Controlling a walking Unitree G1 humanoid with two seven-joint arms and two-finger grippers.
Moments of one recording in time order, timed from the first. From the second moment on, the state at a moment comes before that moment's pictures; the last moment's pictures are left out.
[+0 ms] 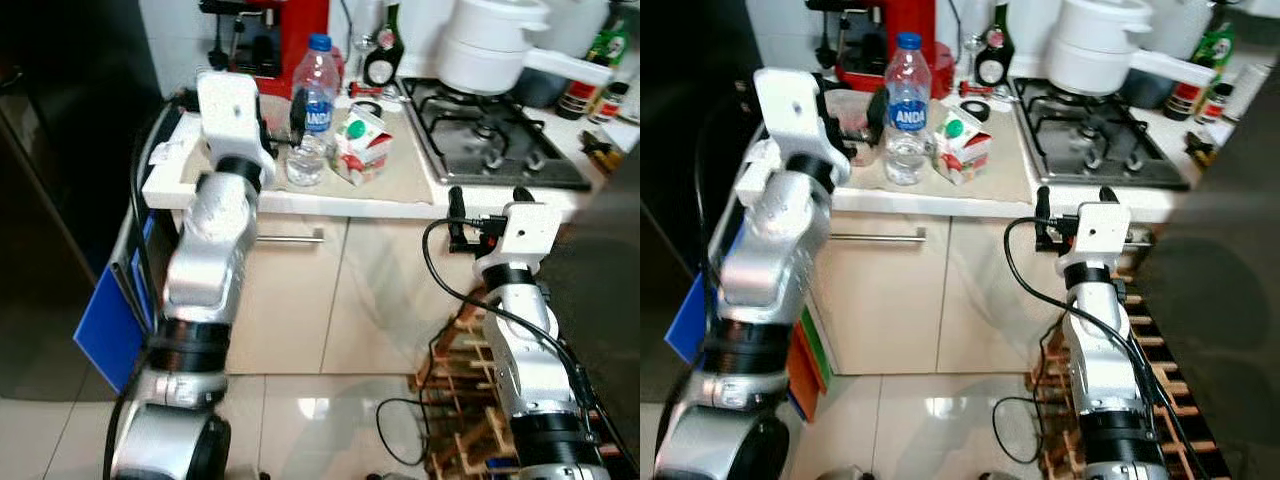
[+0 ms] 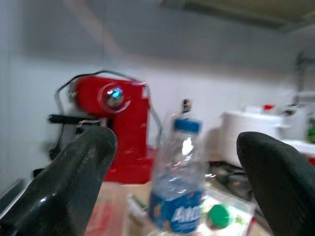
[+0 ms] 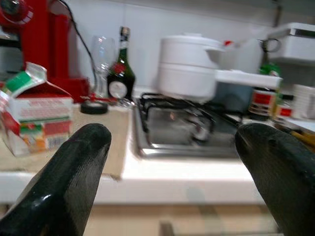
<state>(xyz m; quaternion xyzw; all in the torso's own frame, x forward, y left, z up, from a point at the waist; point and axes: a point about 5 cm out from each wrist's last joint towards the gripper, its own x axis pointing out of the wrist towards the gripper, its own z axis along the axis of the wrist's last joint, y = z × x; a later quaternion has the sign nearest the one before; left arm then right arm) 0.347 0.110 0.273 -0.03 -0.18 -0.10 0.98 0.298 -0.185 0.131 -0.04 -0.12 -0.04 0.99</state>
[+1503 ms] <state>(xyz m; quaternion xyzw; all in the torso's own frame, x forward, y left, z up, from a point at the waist) 0.276 0.129 0.129 0.05 -0.03 -0.12 0.99 0.261 -0.174 0.101 -0.02 -0.08 -0.07 0.99</state>
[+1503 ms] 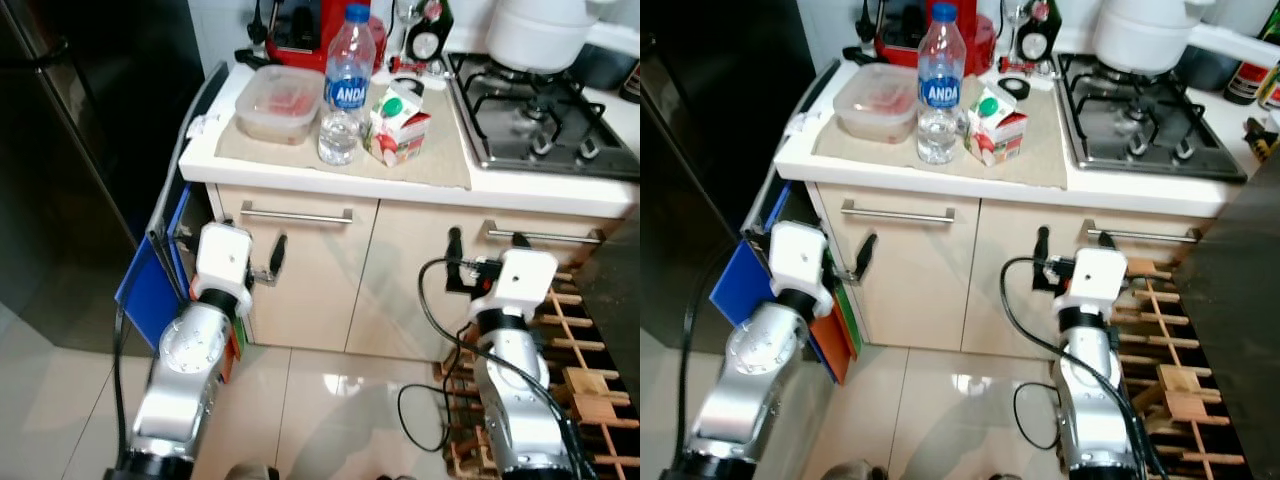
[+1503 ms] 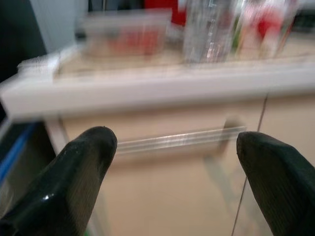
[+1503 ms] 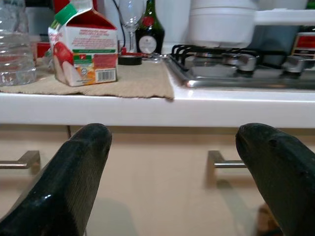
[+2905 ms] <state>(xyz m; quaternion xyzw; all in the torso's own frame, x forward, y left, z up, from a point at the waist) 0.305 0.138 0.238 0.06 -0.19 -0.08 0.98 0.268 -0.167 0.184 0.00 -0.19 -0.05 0.98</state>
